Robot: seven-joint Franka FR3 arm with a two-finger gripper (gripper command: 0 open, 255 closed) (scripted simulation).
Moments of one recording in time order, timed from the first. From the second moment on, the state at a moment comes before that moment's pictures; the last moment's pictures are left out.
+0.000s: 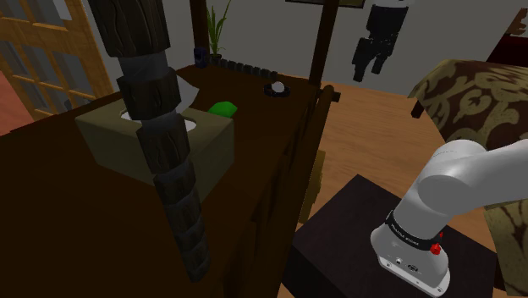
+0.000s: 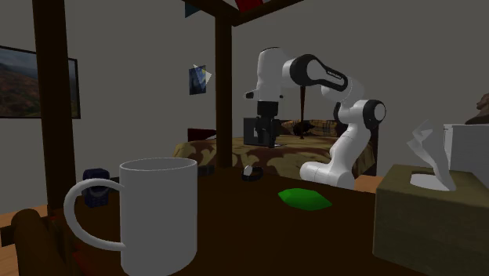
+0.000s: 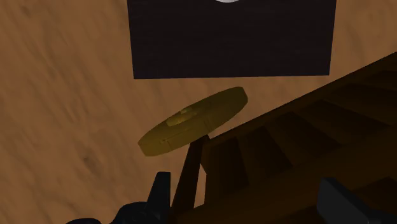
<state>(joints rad) -0.01 -0.83 0.02 -2.26 -0.07 1.43 0.06</state>
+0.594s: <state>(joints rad) -0.01 -0.73 0.19 -2.19 0.06 1.45 0.31</state>
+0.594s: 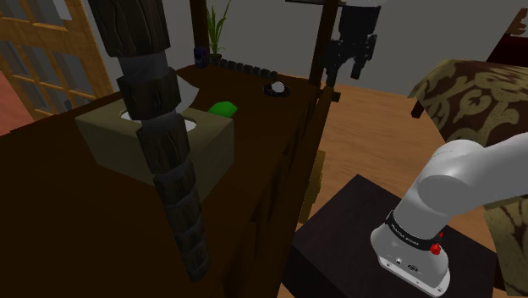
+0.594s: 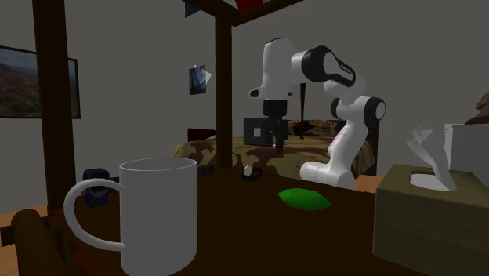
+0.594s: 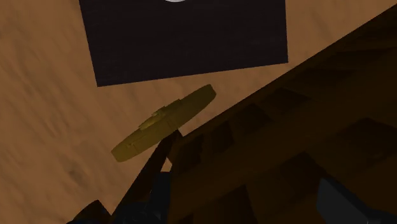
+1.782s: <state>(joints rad) -0.05 -0.20 0.61 -1.74 0.12 1.51 0.99</state>
